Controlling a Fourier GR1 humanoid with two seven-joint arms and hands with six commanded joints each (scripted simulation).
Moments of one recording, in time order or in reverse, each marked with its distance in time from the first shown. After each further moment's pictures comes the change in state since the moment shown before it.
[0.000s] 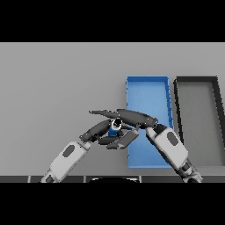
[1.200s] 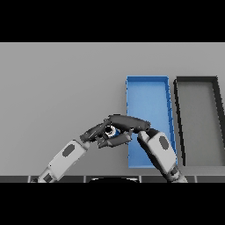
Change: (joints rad) left arm -0.041 0.050 -0.040 -0.003 -0.076 -0.029 -0.060; right arm 0.056 0.200 -0.042 -0.013 0.062 0.139 0.087
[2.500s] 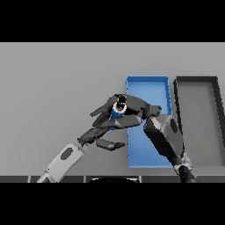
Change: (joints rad) left arm 0.064 0.011 0.007 -0.006 -0.043 0.049 0.167; right arm -0.280 -0.105 -0.111 0.002 -0.530 -0.365 0.140
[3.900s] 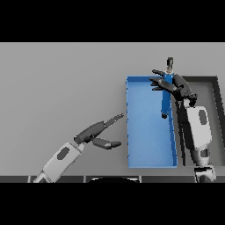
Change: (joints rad) left arm 0.002 0.041 0.017 -0.036 -0.003 0.002 0.029; right arm 0.162 -0.262 -0.200 0.549 0.351 -0.212 0.008
